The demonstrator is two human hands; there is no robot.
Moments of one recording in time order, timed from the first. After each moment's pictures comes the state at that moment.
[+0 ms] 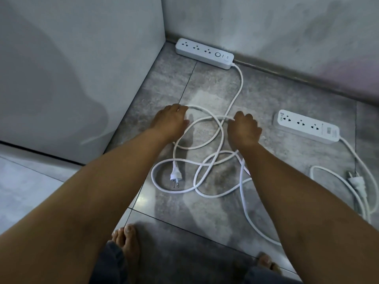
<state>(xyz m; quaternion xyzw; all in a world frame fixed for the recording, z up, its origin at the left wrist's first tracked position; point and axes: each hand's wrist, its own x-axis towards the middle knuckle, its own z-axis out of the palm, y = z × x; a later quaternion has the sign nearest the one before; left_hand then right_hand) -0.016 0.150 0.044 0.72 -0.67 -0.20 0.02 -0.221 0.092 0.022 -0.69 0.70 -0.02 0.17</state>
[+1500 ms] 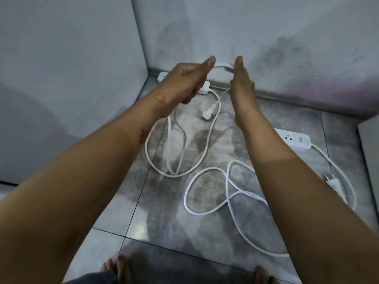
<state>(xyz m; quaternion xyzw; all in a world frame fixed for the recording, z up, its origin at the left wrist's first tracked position) -0.066 0.097 0.207 0.53 -0.54 -0.48 0.44 -0.204 0.052 0.177 -0.48 0.60 -0.45 0.46</state>
